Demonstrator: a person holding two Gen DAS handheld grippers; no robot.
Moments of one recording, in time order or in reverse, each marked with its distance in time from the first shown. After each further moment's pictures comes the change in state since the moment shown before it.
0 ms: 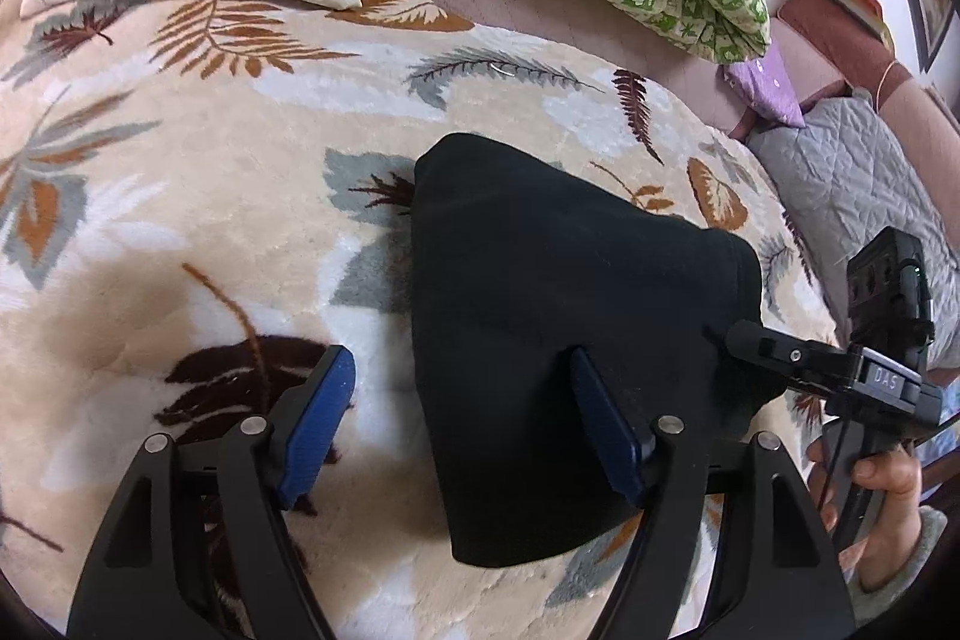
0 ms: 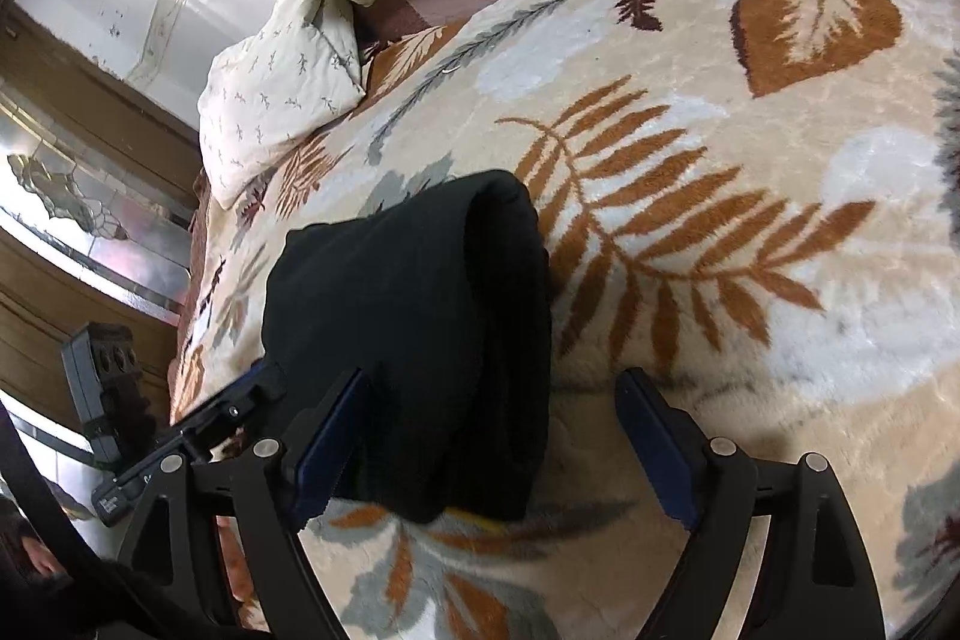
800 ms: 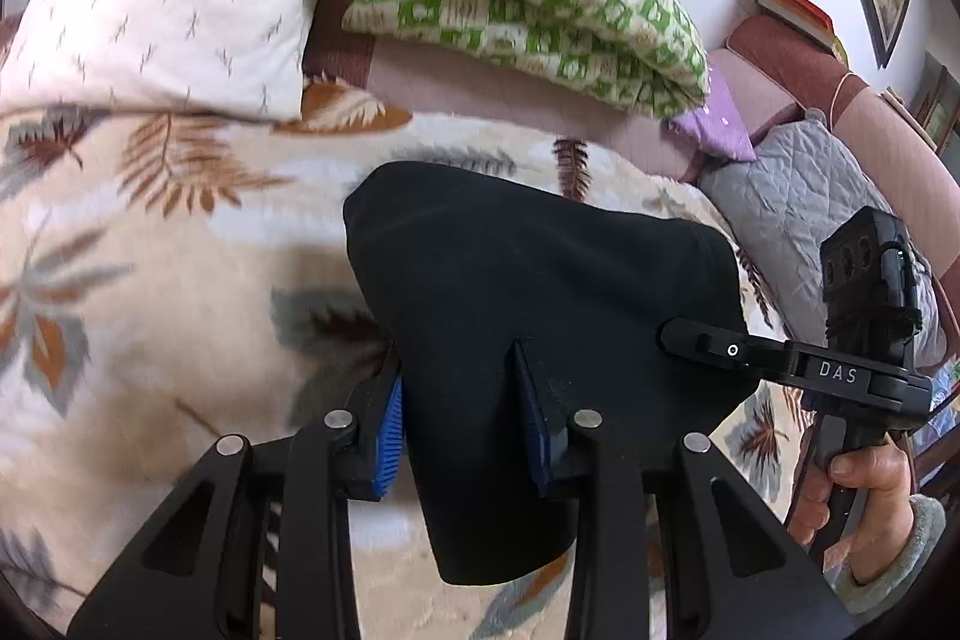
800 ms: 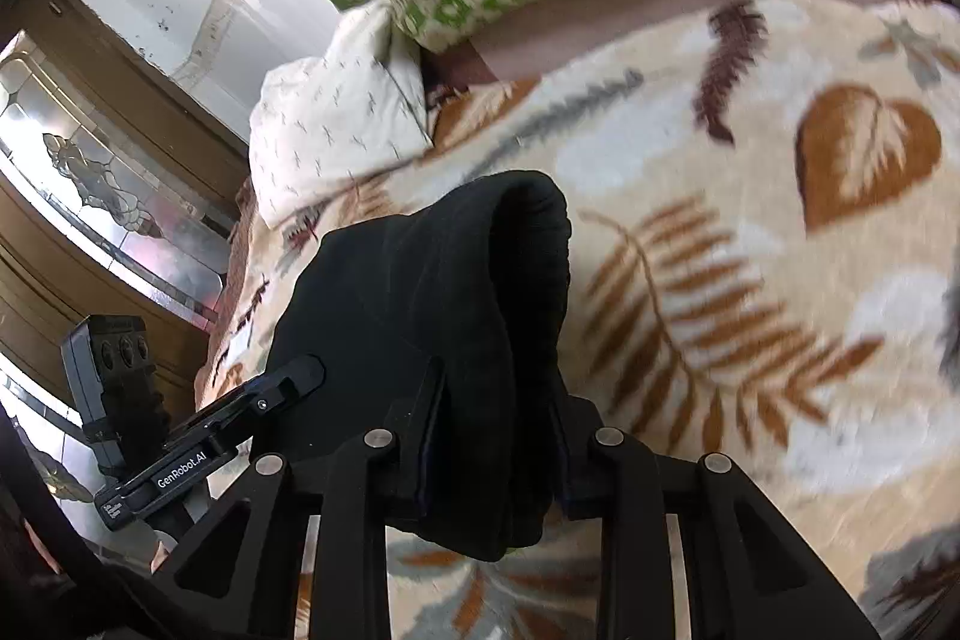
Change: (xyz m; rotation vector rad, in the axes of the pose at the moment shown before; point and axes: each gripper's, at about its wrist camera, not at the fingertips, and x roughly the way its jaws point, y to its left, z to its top) left arm -0.038 -0.034 0.046 0.083 -0.121 -0.050; right arm -0.029 0.044 0.039 -0.108 -0.083 0.048
